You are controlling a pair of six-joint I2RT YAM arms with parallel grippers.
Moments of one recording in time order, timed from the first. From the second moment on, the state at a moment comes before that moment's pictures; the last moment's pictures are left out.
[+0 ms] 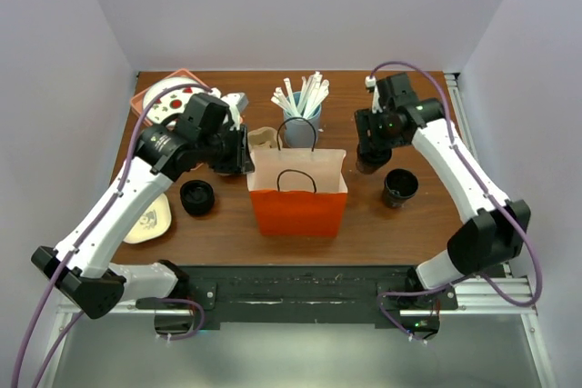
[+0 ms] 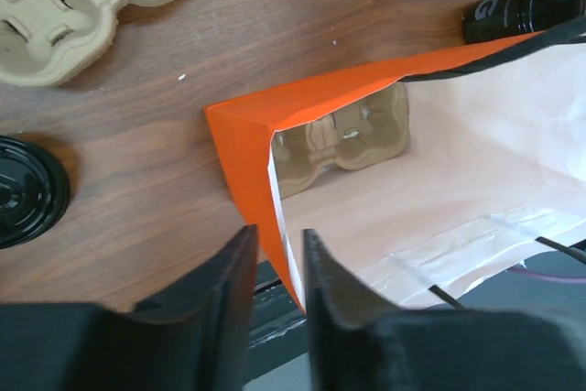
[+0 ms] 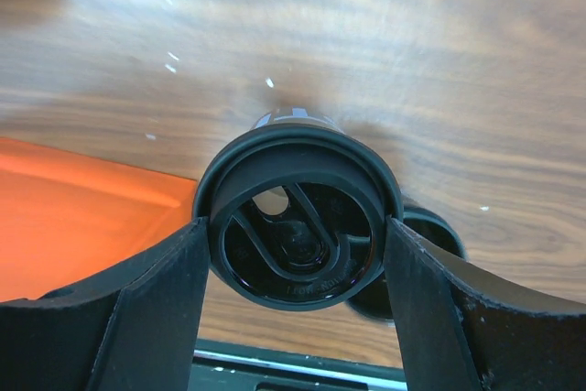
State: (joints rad) left arm -0.58 1.25 1.49 -1.08 0.08 -0.46; right arm 0.32 1.53 1.47 -0.98 0.09 0.12
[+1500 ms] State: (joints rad) left arm -0.58 1.12 1.26 -0.76 0.23 -0.43; right arm 0.84 1.18 1.81 -1.14 -0.27 0.03
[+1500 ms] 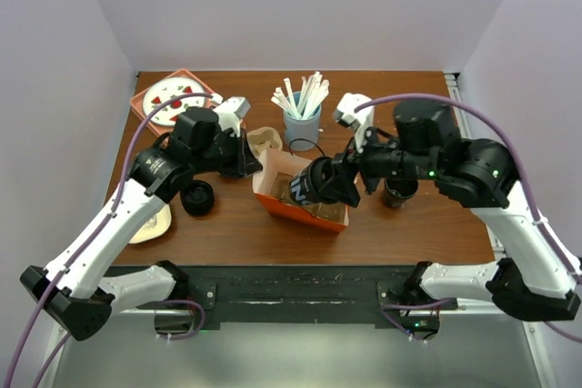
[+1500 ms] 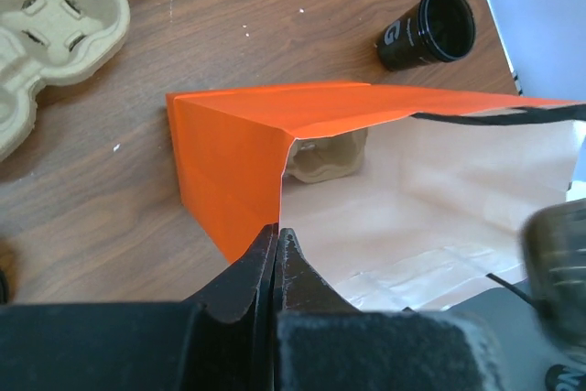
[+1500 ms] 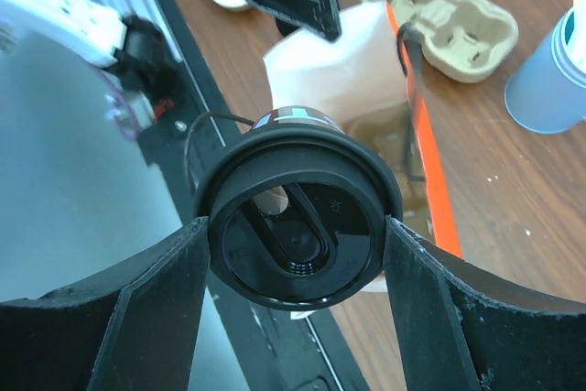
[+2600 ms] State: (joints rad) left arm -0.58 0.94 1.11 -0.75 0.21 -0.54; right arm 1.27 1.33 1.62 -1.10 0.27 -0.09
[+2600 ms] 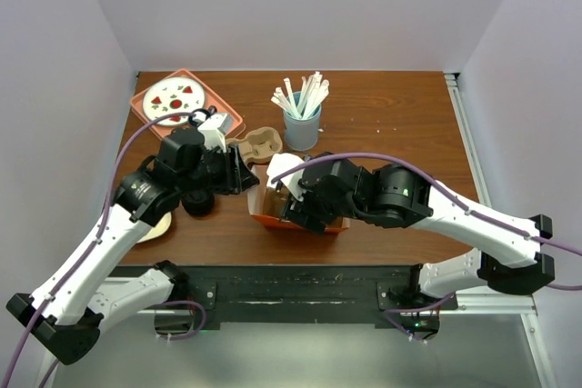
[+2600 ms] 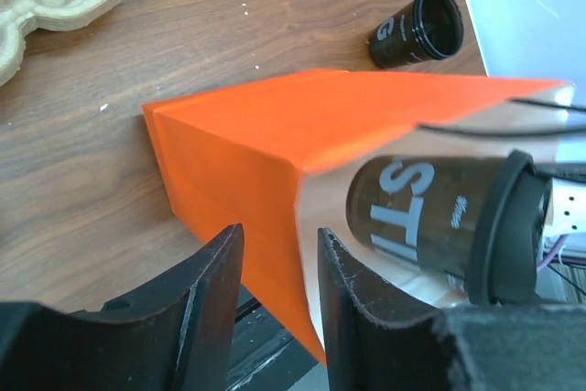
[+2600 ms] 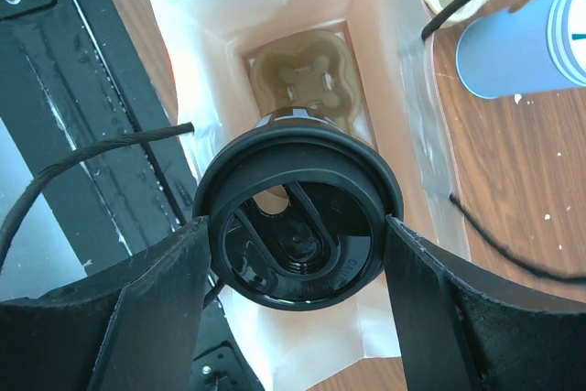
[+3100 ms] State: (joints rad) left arm -0.58 0.94 1.12 -0.74 0.22 -0.49; right arm 1.32 1.30 1.53 -1.04 0.28 -0.07
